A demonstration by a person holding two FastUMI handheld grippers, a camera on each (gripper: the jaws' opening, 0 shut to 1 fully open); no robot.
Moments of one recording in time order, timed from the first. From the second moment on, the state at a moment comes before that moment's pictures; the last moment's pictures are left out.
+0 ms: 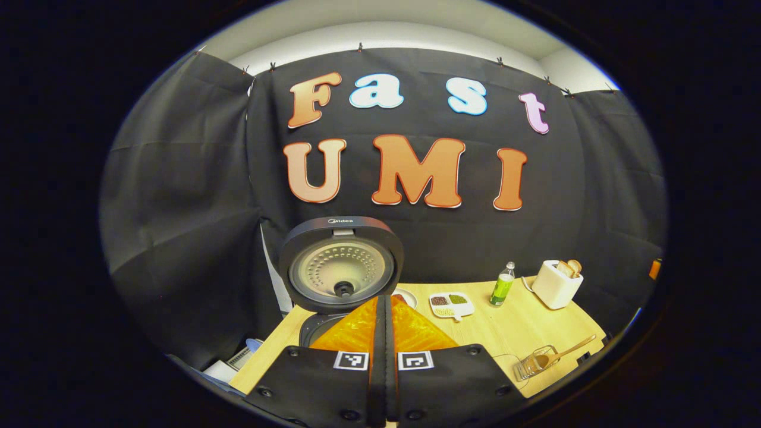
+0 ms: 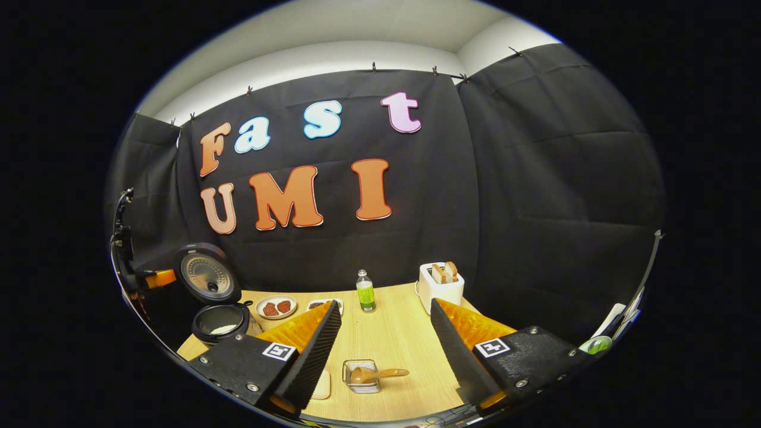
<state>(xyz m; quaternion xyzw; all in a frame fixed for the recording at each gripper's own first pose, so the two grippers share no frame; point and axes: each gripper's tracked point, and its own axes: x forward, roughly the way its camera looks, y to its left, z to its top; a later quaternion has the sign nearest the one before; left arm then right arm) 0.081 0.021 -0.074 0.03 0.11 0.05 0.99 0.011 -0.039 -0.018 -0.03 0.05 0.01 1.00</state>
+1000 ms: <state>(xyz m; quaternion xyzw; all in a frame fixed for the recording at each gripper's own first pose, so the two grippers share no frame) 0.006 0.054 0.025 0.01 0.00 0.15 0.99 0.066 -0.075 -0.213 0.06 0.16 -0.01 0.99</state>
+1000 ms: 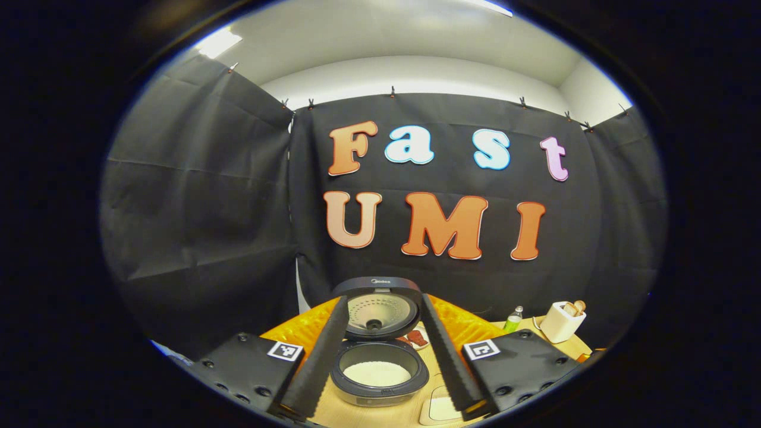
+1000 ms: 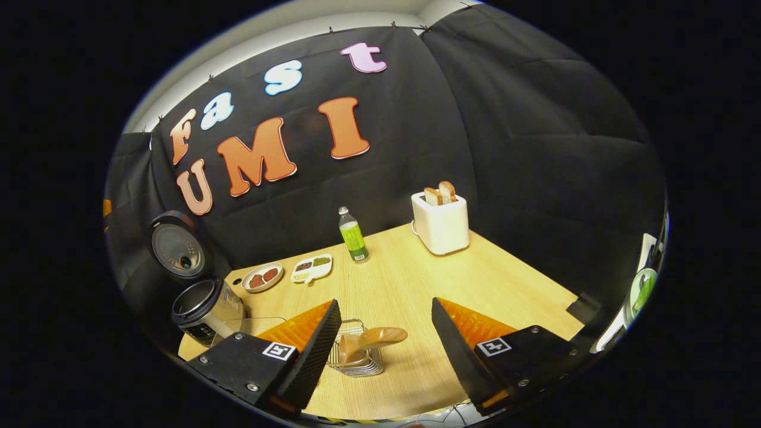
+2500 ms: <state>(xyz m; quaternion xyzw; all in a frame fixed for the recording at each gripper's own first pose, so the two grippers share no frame) 0.014 0.121 0.036 0.02 0.00 0.15 0.99 0.086 0.010 -0.204 0.05 0.18 0.04 0.98</state>
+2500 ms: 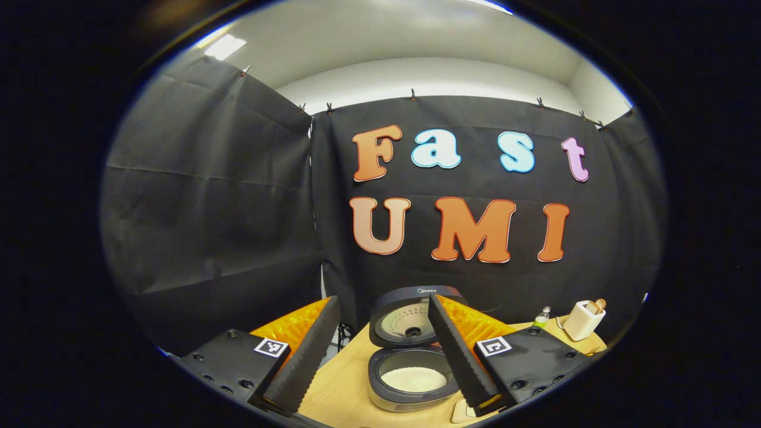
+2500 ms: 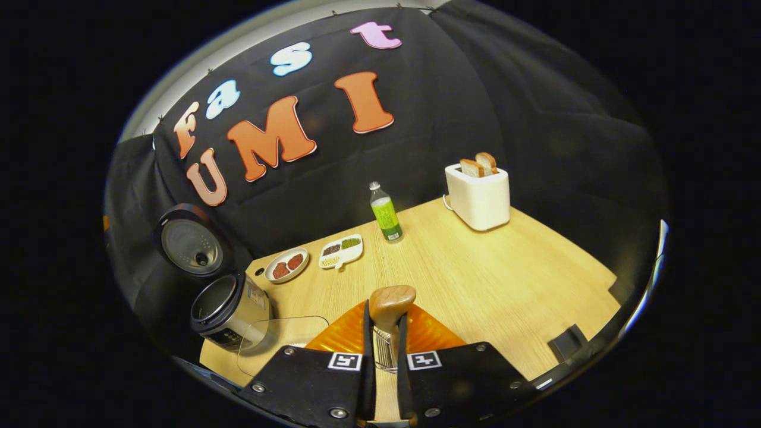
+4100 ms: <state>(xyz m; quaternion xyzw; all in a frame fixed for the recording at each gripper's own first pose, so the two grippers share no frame) 0.057 0.228 0.004 0.03 0.02 0.08 1.00 0.077 0.188 -0.290 -0.21 0.19 0.14 0.95</state>
